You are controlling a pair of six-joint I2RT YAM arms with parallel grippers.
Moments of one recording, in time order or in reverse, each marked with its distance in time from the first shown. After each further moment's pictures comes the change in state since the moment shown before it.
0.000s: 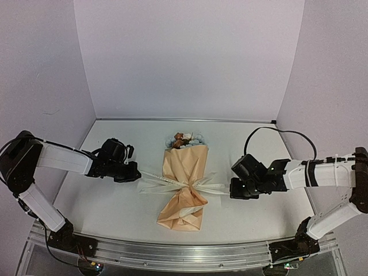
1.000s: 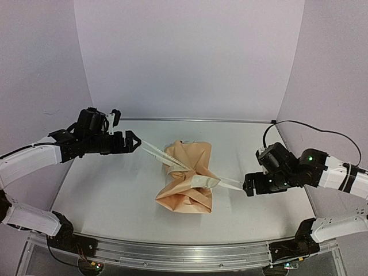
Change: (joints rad) left arm -0.007 -0.372 0.212 -0.323 -0.086 0.103; right arm -0.013 -0.339 0.094 -0.433 0.041 -0.177
